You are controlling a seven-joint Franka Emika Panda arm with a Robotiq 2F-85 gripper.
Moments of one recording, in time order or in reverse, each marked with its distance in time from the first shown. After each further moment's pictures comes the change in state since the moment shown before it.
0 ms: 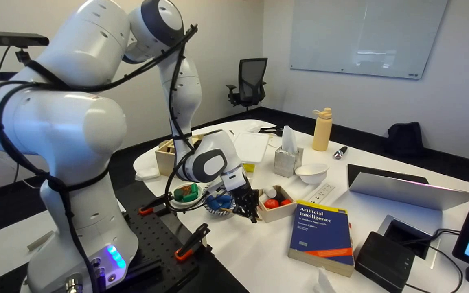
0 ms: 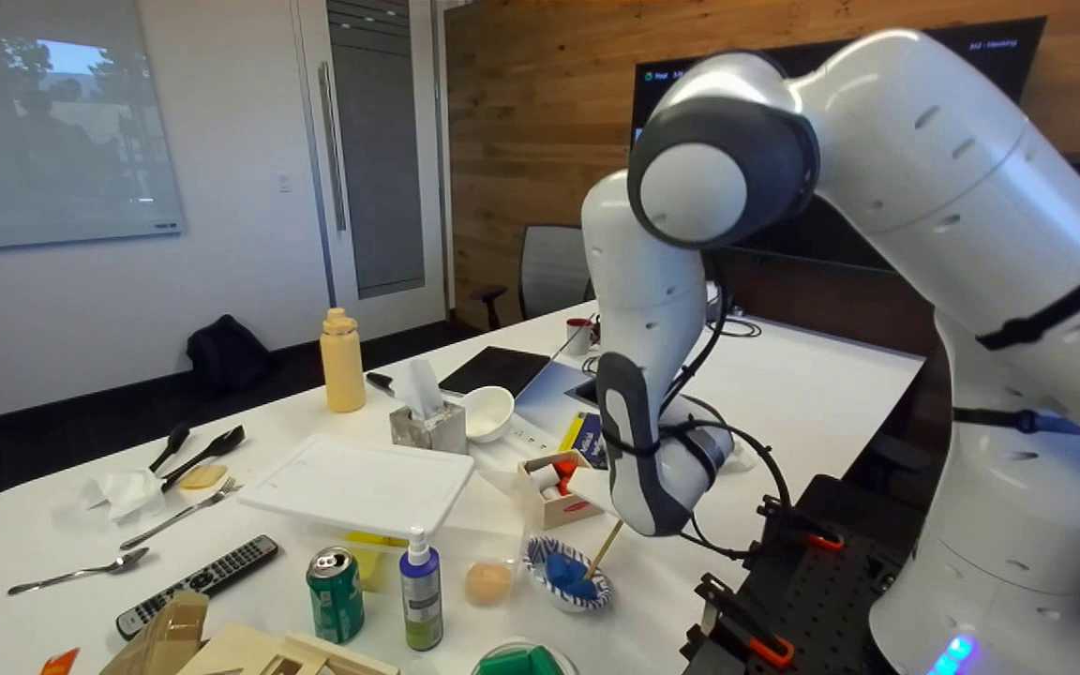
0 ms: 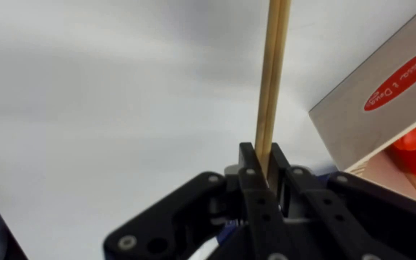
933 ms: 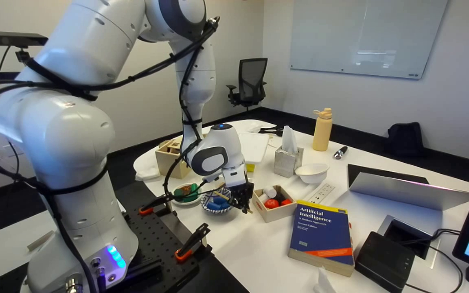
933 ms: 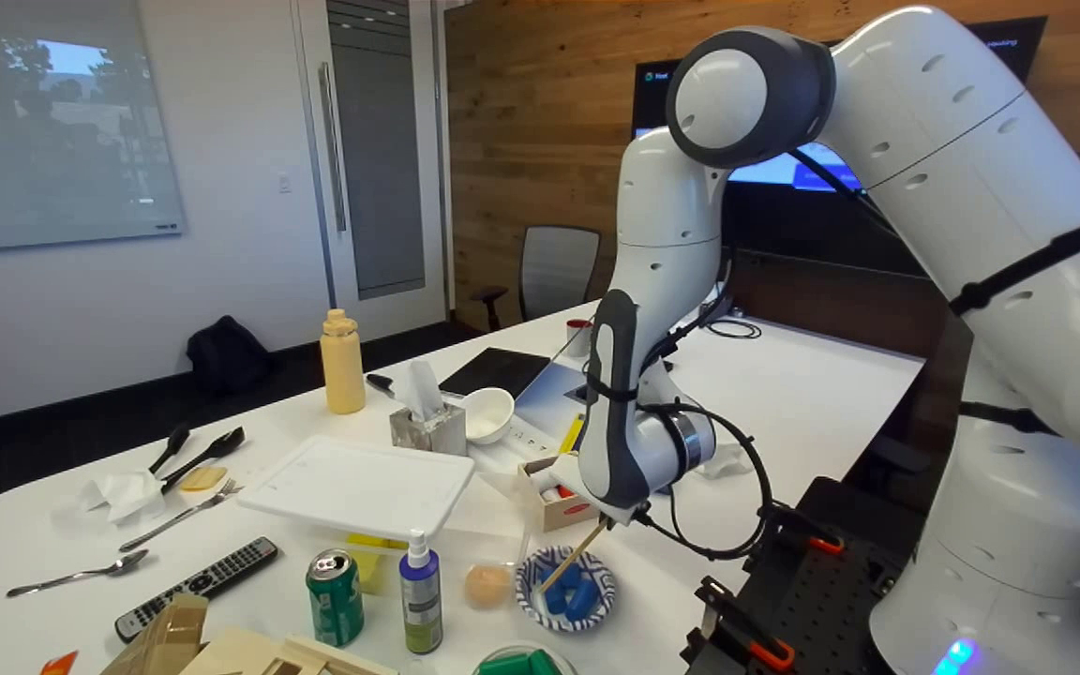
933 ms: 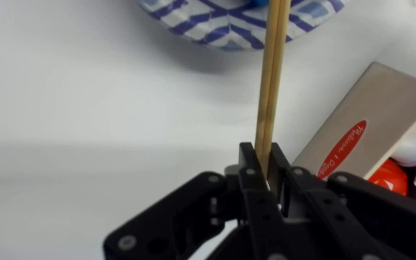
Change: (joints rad) arm -0.388 -0.151 0.340 0.023 0.083 -0.016 -0.208
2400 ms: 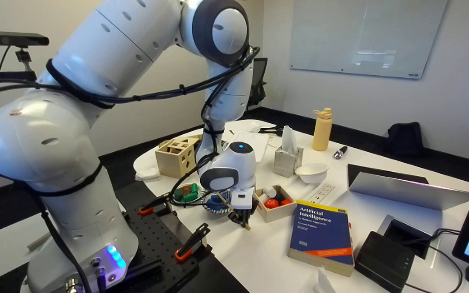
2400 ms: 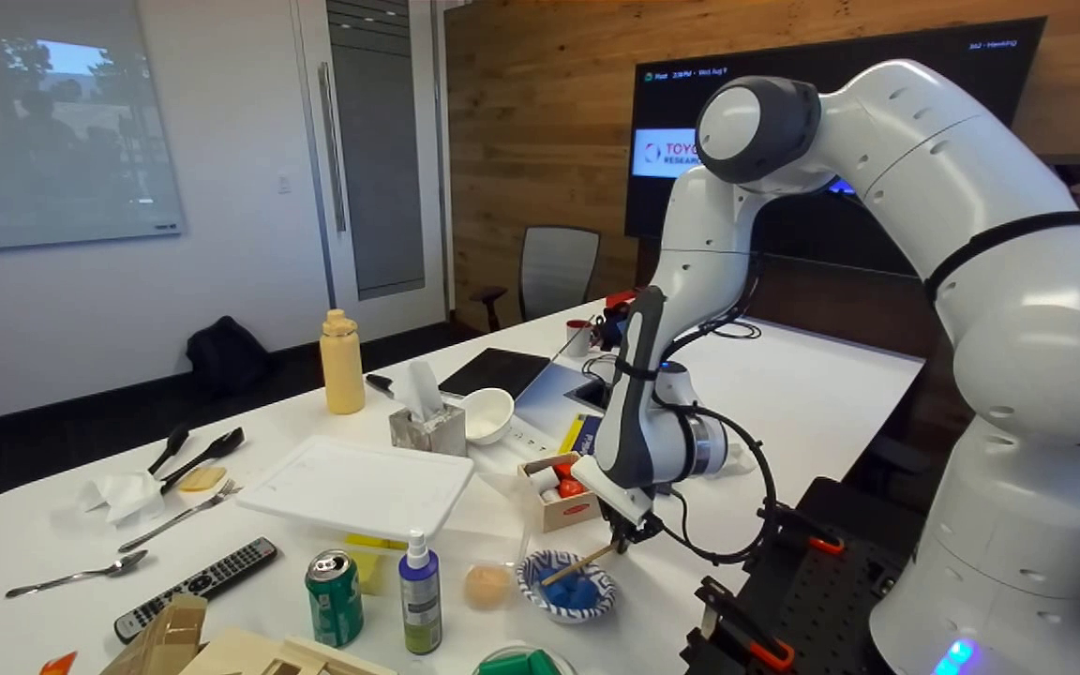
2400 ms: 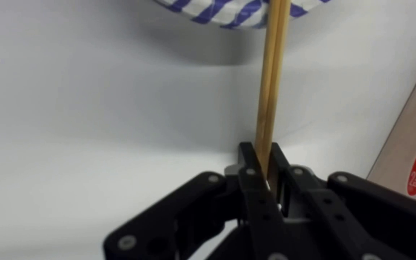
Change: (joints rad) arm -0.536 0.108 0.310 0.062 -0.101 0.000 -0.075
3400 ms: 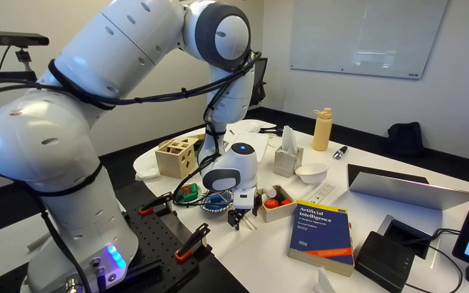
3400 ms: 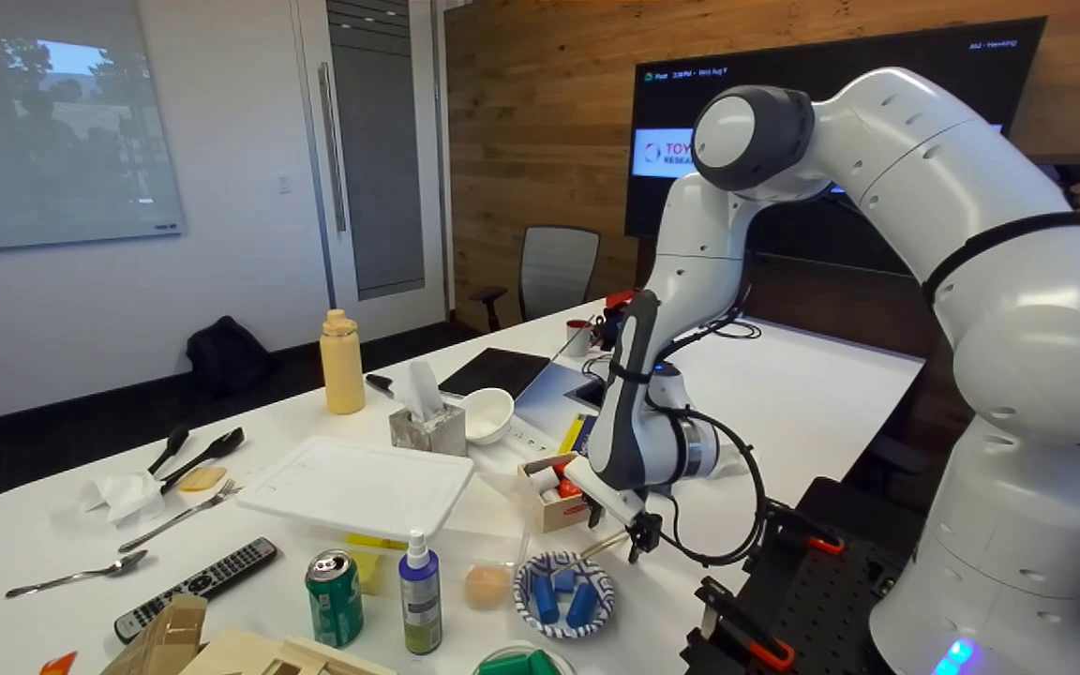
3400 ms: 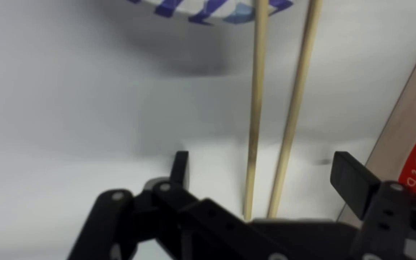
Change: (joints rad) arm 0.001 0.030 0.007 0.042 0.000 0.000 -0.001
